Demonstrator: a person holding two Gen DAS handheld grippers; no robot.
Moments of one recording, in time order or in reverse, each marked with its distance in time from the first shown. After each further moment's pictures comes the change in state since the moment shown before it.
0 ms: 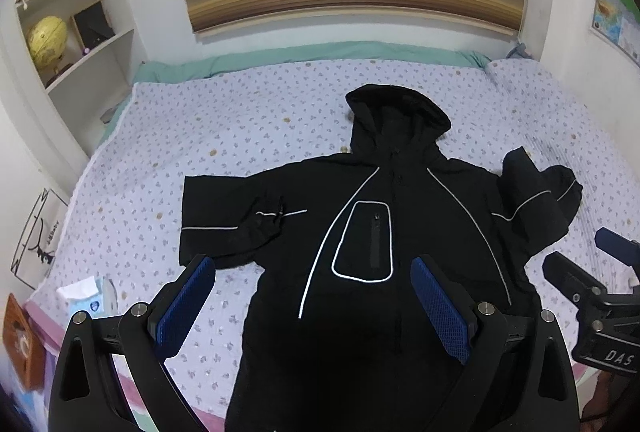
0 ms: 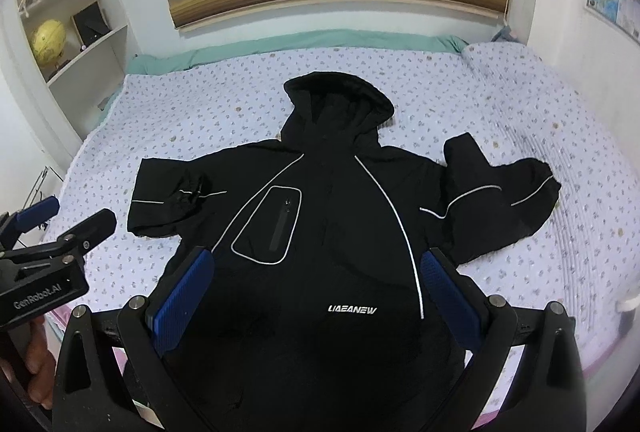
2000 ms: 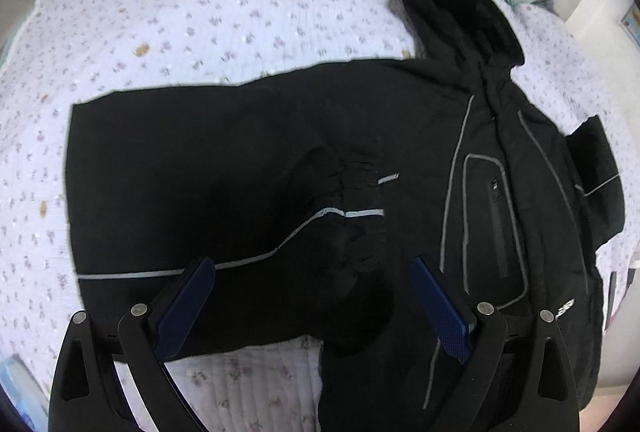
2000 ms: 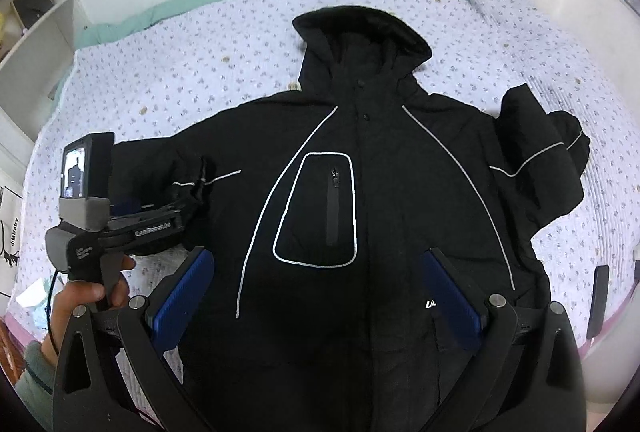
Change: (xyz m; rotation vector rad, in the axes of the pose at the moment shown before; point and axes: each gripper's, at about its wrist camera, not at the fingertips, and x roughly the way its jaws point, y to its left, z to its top) left arm 0.338 0.133 -0.009 0.011 0.328 -0.264; right arm 0.151 0.135 0.022 0.103 0.203 -0.137
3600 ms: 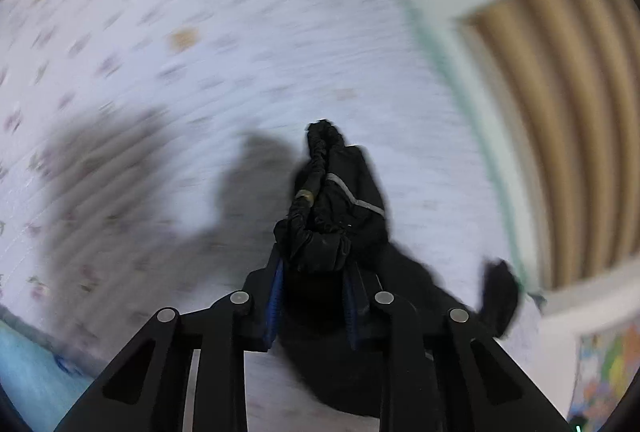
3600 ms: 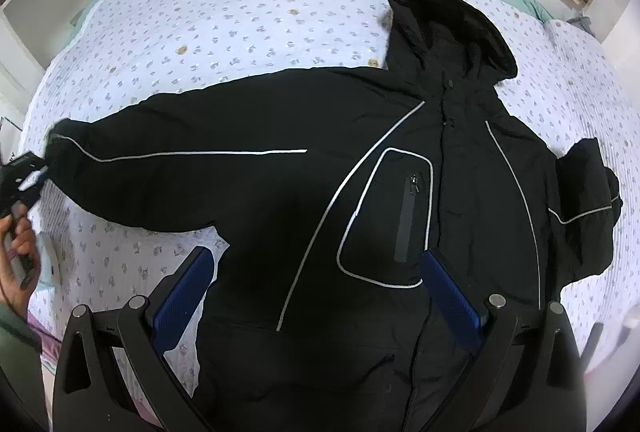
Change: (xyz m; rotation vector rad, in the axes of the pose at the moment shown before) left arm -0.086 0.341 -0.098 -0.838 -0.393 -0.252; right arm 0.061 0.089 0.018 -0.209 0.119 0.024
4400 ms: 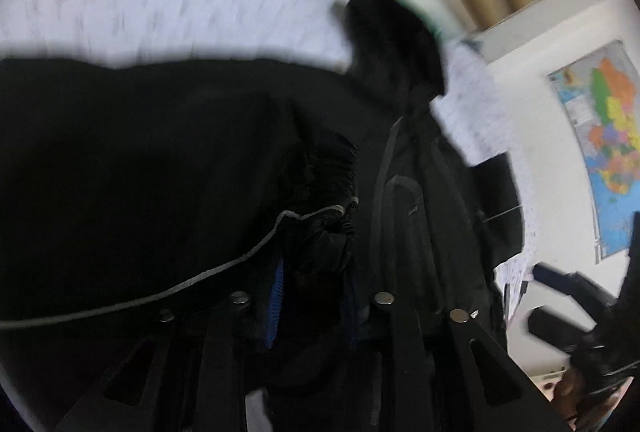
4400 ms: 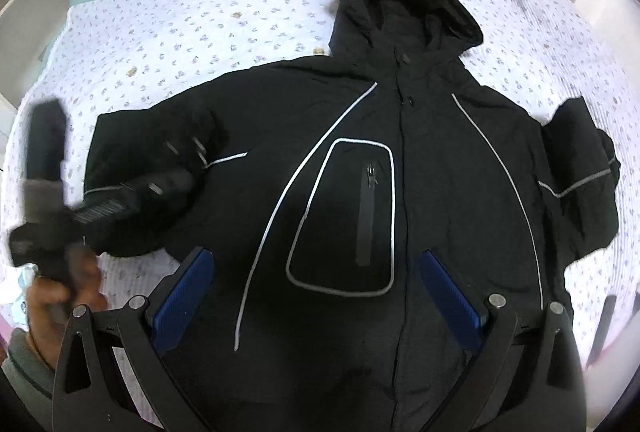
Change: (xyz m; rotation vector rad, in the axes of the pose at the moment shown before) left arm 0.191 -0.220 -0.216 0.586 0.596 -0.210; right arm 0.029 -0.054 -0.001 0.115 -0.009 -0.029
